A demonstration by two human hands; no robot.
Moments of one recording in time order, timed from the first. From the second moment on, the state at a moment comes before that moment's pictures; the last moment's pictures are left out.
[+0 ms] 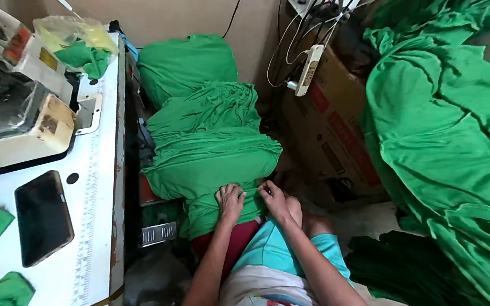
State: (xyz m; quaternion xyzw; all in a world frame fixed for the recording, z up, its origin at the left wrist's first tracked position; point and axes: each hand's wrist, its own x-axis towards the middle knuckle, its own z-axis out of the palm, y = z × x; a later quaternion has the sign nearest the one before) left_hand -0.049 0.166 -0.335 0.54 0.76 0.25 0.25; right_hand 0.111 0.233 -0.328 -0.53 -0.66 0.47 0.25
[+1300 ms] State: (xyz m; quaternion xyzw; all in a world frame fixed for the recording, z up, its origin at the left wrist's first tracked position) left_hand -0.058 0.181 -0.328 0.32 0.65 0.46 0.51; right_hand 0.103 0.221 -0.325 -0.47 -0.73 0.40 0.30
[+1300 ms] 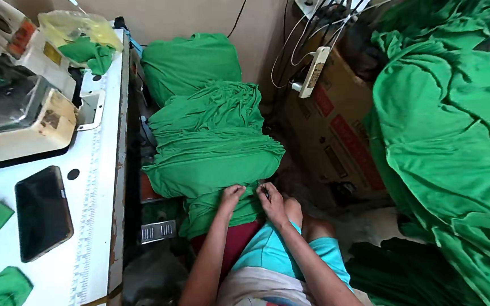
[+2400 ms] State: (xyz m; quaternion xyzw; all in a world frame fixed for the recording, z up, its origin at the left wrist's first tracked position) left_hand -0.054 0.174 -0.329 0.37 0.62 0.49 0.49; right_hand 0.099 0.221 -0.328 -0.46 -0.77 0.36 0.25
